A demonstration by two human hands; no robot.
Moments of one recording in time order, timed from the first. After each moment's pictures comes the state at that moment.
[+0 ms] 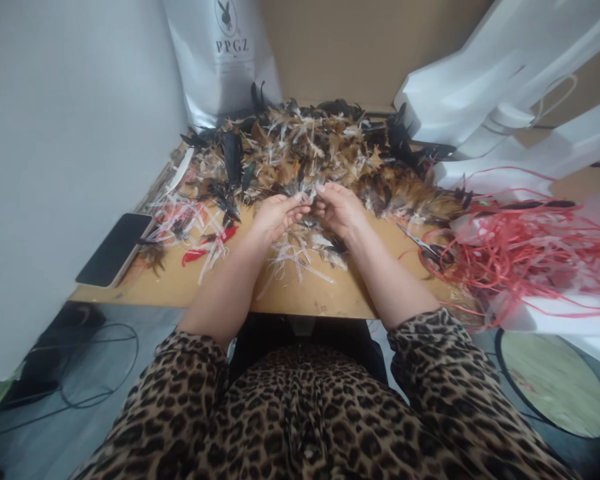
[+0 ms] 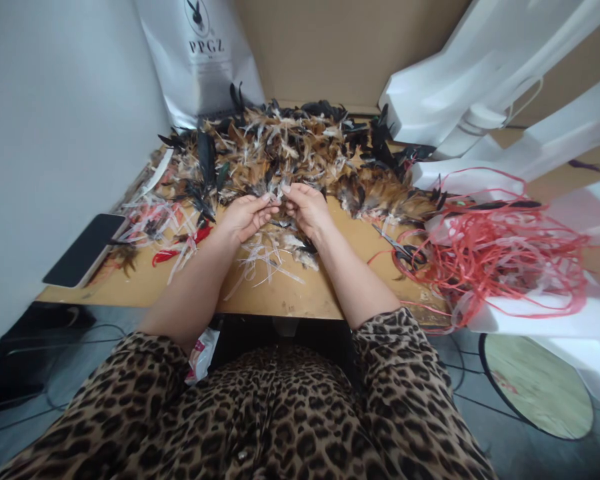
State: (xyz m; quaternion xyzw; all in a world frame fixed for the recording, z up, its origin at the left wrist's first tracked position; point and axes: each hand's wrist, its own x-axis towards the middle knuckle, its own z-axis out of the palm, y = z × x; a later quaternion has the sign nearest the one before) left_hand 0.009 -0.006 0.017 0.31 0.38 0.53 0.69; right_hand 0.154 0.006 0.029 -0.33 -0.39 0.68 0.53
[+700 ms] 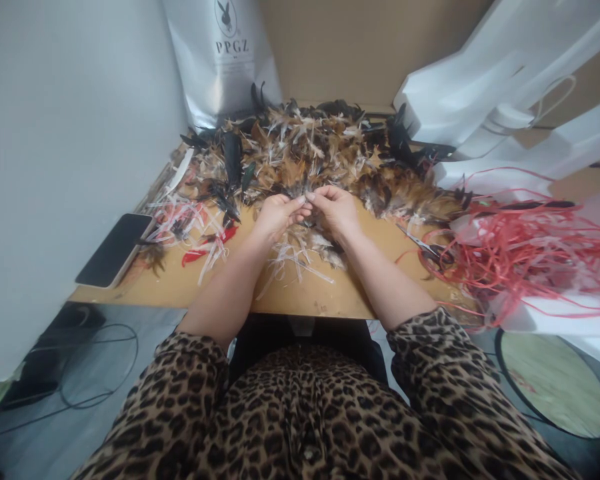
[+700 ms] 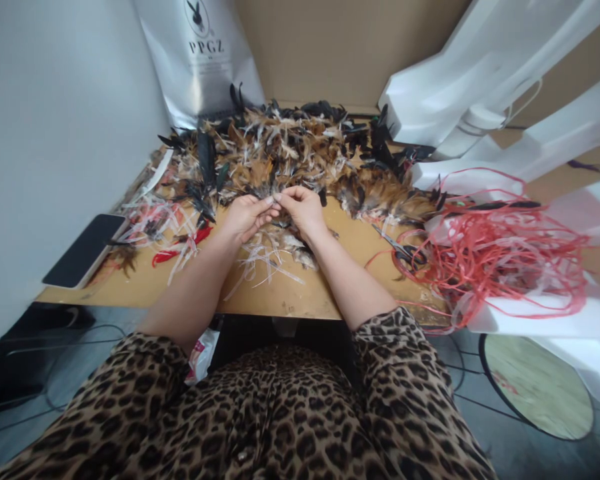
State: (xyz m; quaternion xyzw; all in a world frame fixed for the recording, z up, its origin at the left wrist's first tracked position) left_hand 0.013 -0.005 0.014 0.38 0.41 0.53 0.64; right_hand 0.144 0.003 0.019 -0.41 -0.49 0.52 0.57
